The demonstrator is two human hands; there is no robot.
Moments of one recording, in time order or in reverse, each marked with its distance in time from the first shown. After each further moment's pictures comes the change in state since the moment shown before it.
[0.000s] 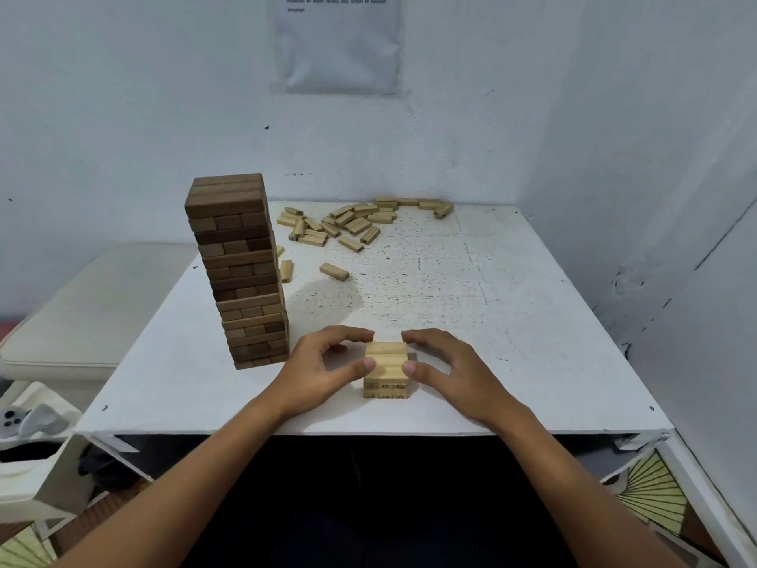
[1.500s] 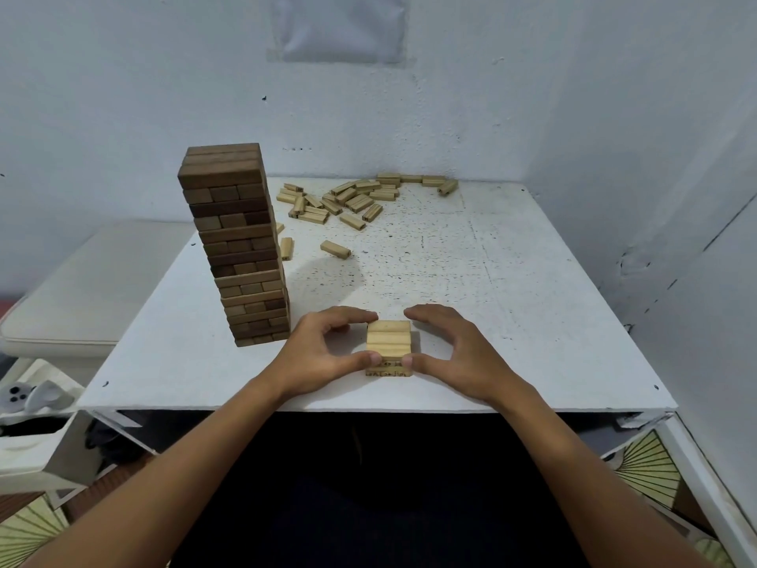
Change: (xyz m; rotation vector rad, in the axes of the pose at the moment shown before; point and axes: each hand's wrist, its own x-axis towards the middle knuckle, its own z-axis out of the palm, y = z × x) left_hand -0.002 0.007 0.000 0.065 -0.030 0.009; right_hand -0.003 -0.005 -0.003 -0.123 -0.004 -0.039
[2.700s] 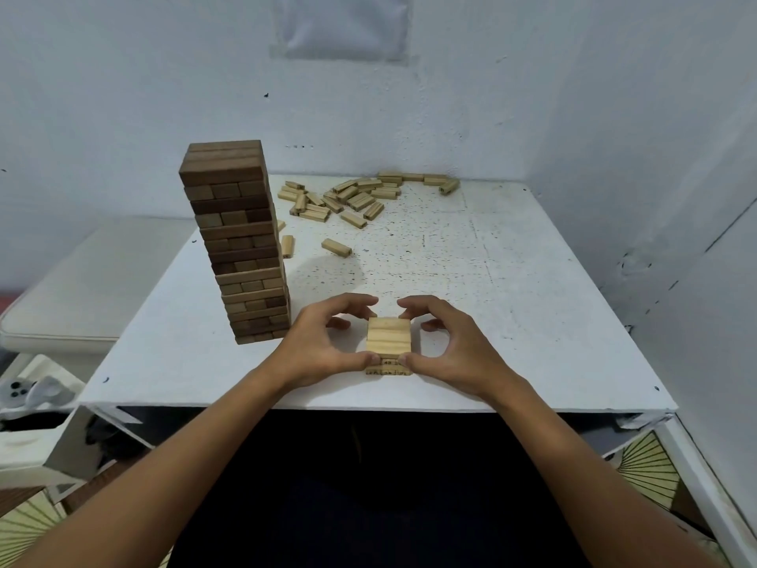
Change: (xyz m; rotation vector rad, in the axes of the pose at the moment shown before) left_hand 0.006 0.002 -0.005 -0.008 -0.021 0.017; right_hand 0.006 -0.008 0.004 0.045 0.044 -0.090
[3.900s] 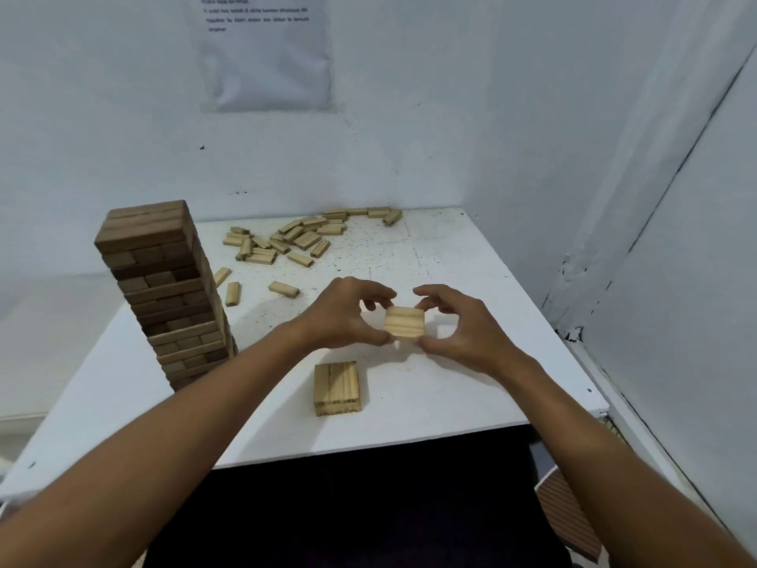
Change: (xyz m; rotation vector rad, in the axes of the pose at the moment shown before) left_hand 0.112 0.050 0.035 0.356 -0.209 0.160; right_hand 0.005 0.024 -0.084 -0.109 0.187 0.061
